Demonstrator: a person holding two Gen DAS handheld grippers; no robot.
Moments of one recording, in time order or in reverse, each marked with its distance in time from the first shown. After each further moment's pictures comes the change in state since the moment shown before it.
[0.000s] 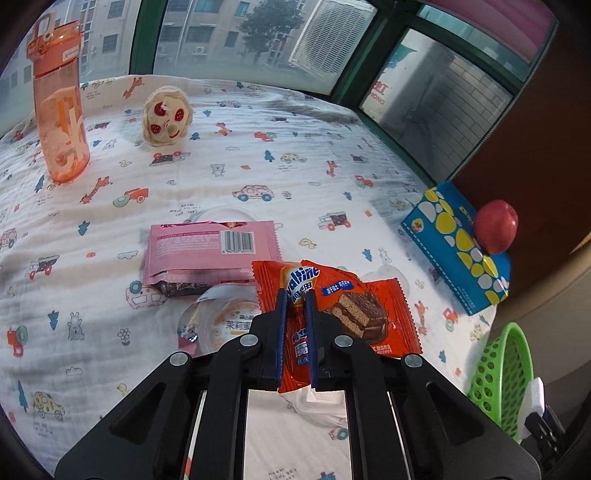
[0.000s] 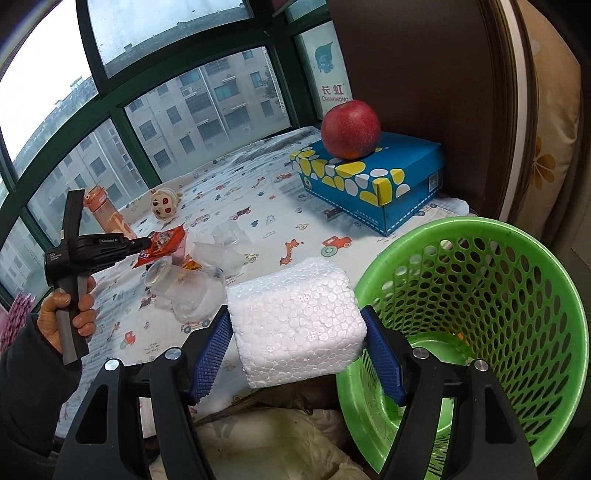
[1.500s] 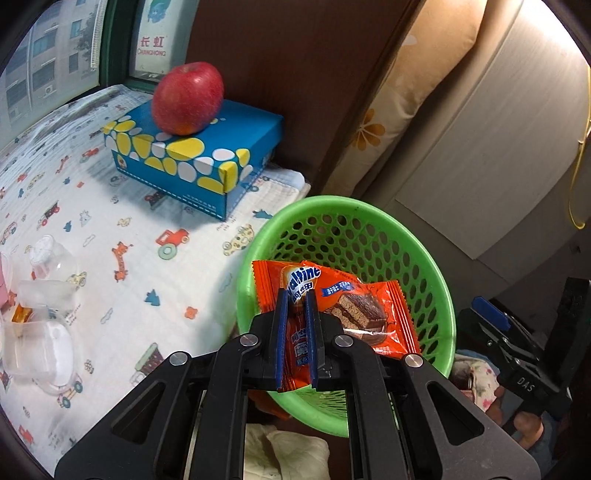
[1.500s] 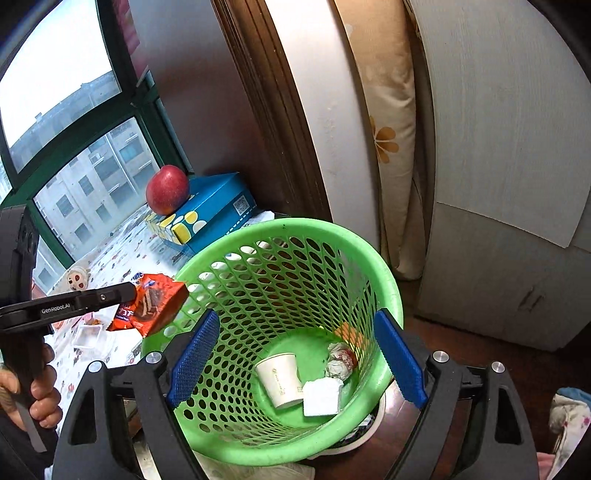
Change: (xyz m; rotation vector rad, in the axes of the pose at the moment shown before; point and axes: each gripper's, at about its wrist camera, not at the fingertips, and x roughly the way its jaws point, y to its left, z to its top) left arm 0.013 -0.299 -0.122 0.492 0.228 -0.317; right arm -0.098 -0.155 -0.040 0.287 -0.150 -0.288
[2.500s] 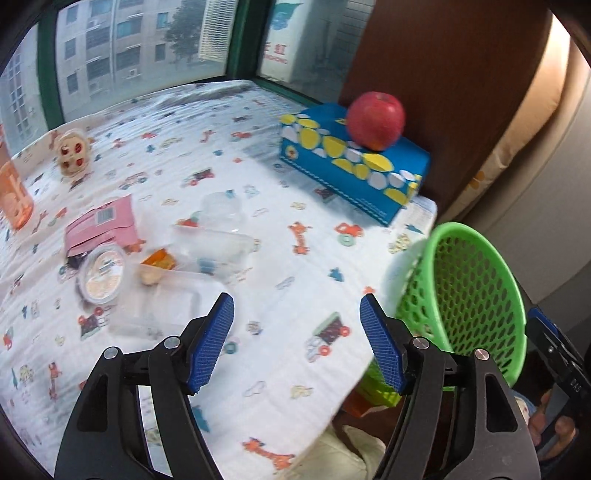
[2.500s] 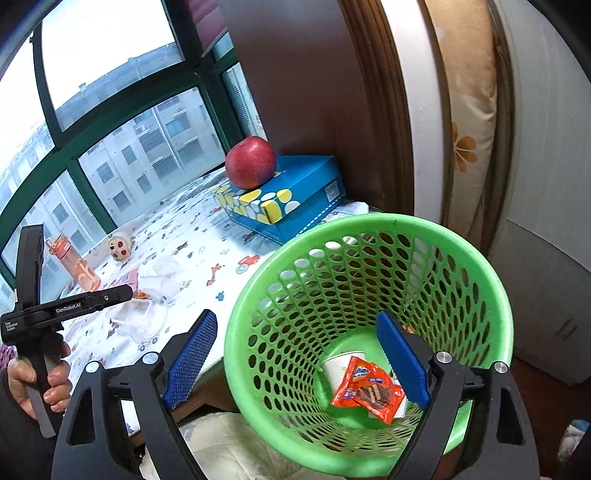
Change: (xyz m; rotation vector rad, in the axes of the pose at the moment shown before) left arm -0.080 0.139 -0.043 -0.230 -0.096 0.314; right arm 0.019 0.095 -0.004 -0.144 0.053 0.163
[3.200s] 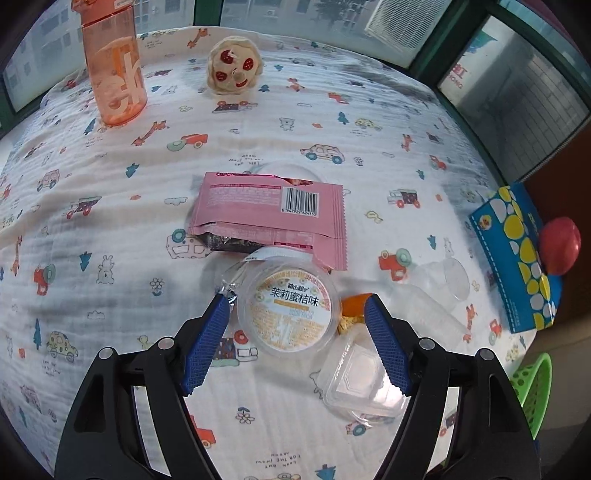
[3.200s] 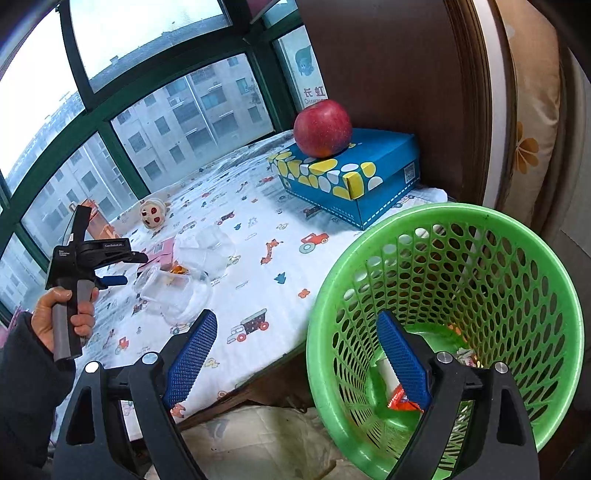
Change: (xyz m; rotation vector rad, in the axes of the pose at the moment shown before) left arm 0.041 0.173 0.035 -0.470 0.098 0.244; right arm 0.045 0.062 -0.005 -0.084 0.092 0.119
